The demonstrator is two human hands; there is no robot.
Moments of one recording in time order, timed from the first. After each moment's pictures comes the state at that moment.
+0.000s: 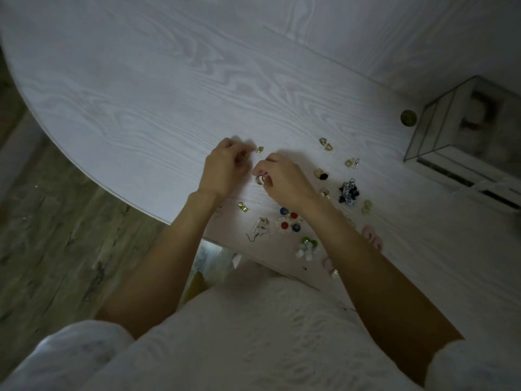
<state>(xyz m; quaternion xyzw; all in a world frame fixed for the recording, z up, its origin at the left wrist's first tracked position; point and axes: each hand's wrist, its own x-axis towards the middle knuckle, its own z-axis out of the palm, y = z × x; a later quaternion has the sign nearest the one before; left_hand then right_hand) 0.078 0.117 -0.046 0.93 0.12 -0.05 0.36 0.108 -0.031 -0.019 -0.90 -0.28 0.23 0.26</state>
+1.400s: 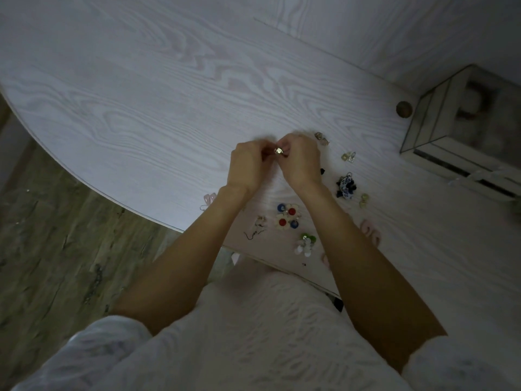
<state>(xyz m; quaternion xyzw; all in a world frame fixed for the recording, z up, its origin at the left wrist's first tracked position) 0.098 0.069 -0.039 0.90 0.12 -0.04 0.42 0.136 -0.037 -0.046 -0.95 -0.04 0.12 0.28</state>
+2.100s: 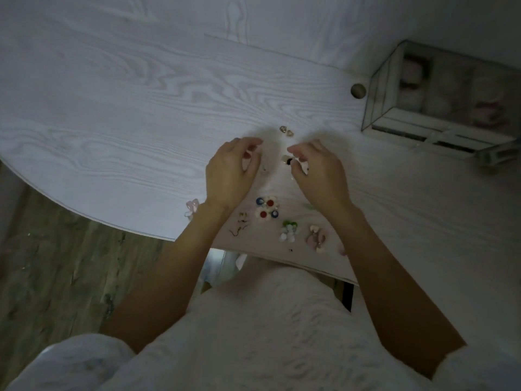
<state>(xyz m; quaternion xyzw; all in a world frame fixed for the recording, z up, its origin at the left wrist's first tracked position) 0.073 0.050 0.001 0.92 0.00 0.08 0.37 0.083 -0.121 0.021 -0.95 -0.07 0.04 0.30</state>
